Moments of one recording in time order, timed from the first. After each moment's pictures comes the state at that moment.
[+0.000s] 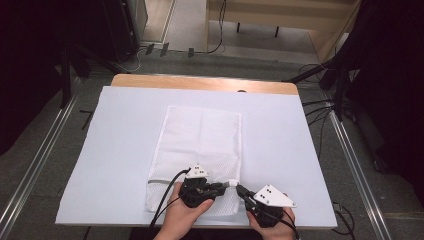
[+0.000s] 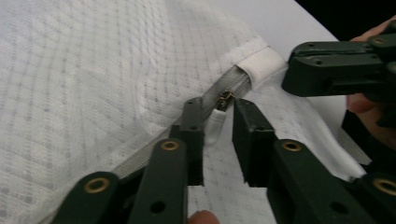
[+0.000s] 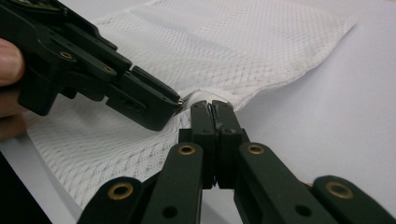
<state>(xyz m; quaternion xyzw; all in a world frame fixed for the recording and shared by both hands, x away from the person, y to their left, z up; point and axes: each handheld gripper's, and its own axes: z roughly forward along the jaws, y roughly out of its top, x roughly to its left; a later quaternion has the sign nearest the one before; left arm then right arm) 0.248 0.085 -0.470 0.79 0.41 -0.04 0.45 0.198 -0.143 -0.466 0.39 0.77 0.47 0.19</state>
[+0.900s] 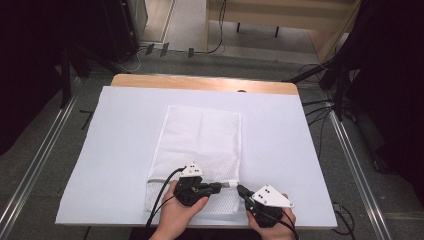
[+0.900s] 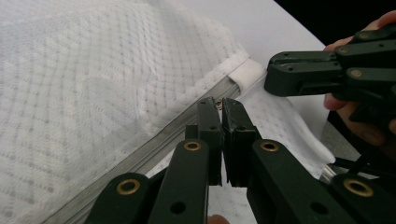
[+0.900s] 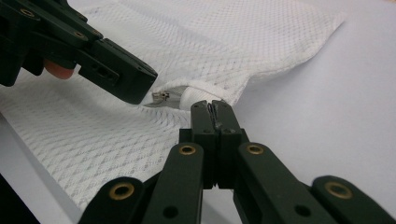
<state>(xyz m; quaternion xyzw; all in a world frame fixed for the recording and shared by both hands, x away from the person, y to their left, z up) 0.247 0.097 -0.461 0.80 0.39 -0.03 0.45 0.197 -0.140 -0.465 0.39 0.77 0.45 0.21</state>
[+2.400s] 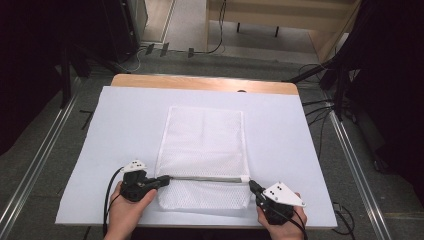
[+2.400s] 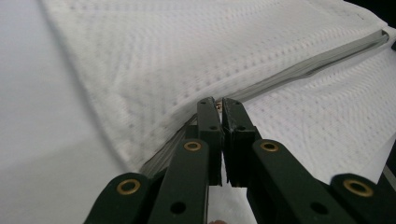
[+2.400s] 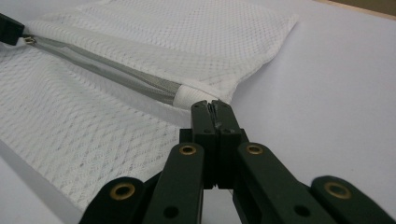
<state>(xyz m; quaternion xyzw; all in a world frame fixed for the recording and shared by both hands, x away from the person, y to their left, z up) 0.245 0.235 -0.462 0.75 0.50 0.03 0.43 0.199 -0.160 -0.453 0.43 0.75 0.43 0.25</state>
